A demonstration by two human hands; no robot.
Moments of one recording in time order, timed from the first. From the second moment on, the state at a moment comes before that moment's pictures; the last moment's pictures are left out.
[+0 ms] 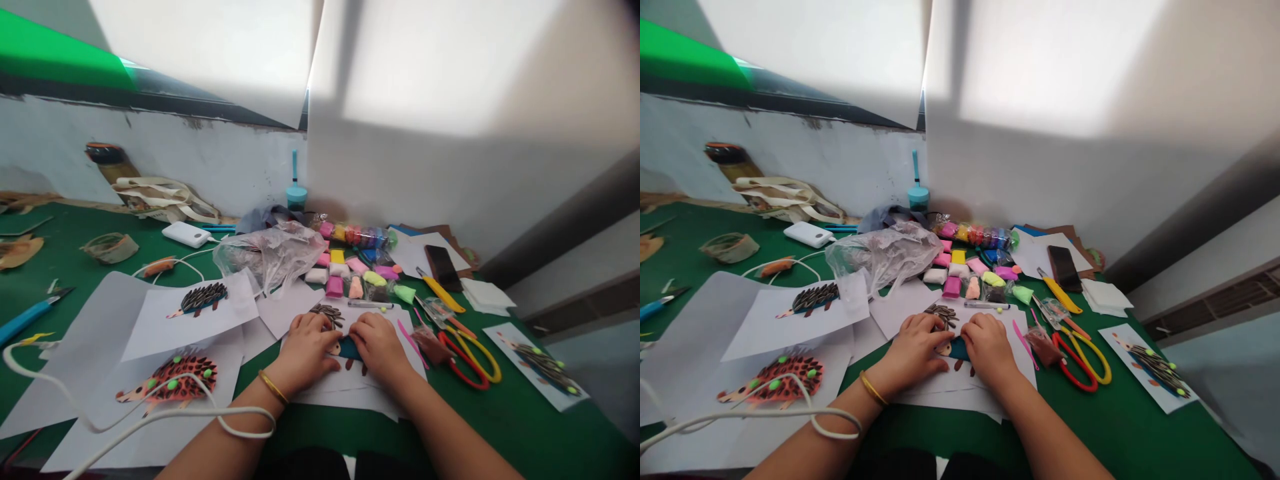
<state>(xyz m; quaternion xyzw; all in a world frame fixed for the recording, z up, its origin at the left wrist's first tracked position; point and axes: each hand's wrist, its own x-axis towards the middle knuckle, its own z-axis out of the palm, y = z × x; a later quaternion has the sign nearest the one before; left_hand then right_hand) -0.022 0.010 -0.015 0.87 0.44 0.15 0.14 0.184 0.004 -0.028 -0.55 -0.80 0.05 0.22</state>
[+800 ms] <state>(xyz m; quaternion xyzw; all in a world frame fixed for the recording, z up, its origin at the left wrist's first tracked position) -0.021 0.011 -0.012 0.88 0.43 0.15 0.13 0.178 0.000 -0.024 -0.56 -0.81 0.01 0.19</state>
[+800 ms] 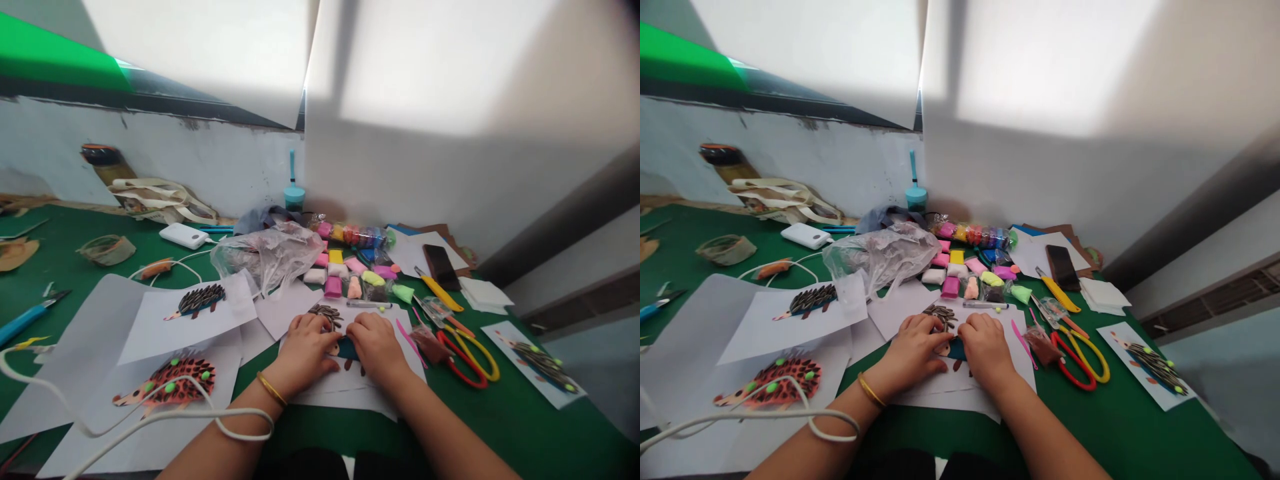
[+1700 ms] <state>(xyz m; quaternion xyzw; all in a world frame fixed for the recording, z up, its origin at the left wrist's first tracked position) -0.022 0.011 -0.010 0.88 0.44 0.13 0.13 0.183 0.000 -0.025 -0.55 -0.81 0.01 0.22</state>
